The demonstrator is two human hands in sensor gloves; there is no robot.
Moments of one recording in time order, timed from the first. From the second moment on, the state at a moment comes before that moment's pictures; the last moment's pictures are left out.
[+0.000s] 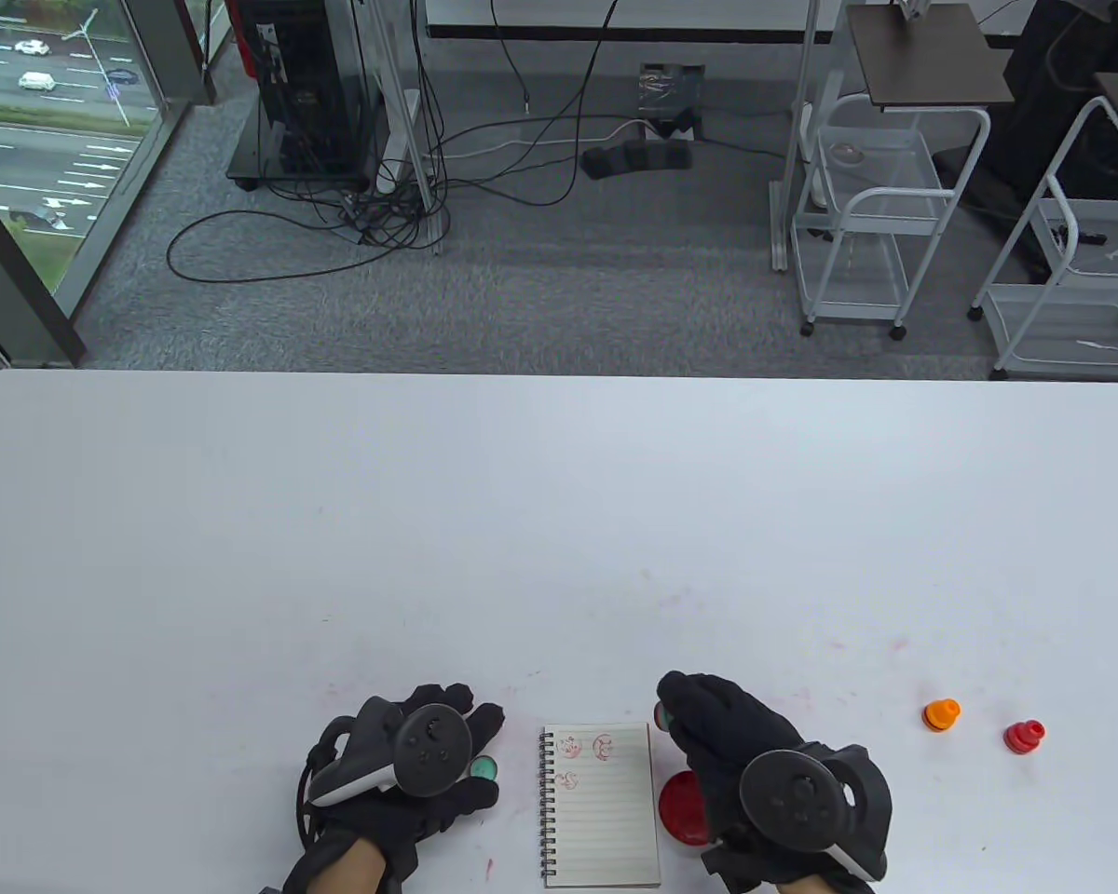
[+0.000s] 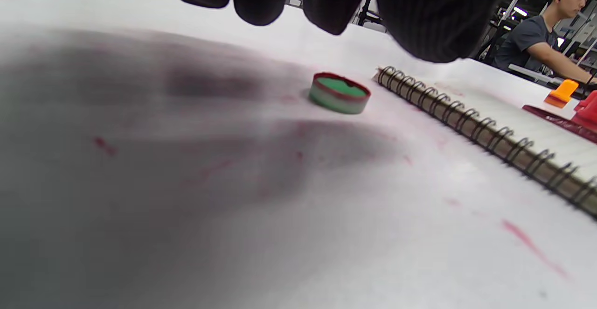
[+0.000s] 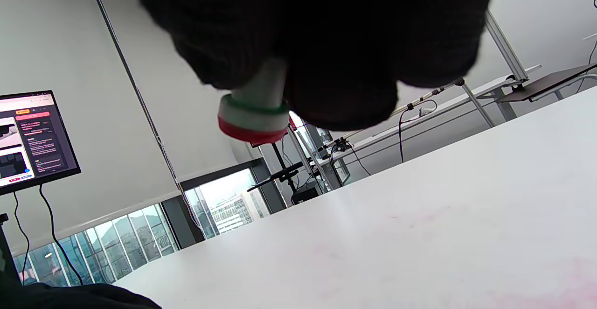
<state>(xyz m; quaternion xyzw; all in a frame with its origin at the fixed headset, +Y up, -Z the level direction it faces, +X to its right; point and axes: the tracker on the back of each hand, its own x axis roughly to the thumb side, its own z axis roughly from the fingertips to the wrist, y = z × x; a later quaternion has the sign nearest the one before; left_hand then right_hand) -0.165 -0.732 -0.231 -0.18 -0.24 0.08 0.95 0.142 -0.666 -0.192 0.15 -0.15 0.94 0.27</state>
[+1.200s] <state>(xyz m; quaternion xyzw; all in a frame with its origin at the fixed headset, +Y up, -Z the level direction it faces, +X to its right) -0.158 -0.695 -0.212 0.03 -0.28 0.30 0.91 0.119 -0.664 -0.184 0.22 -0.13 0.90 0.35</state>
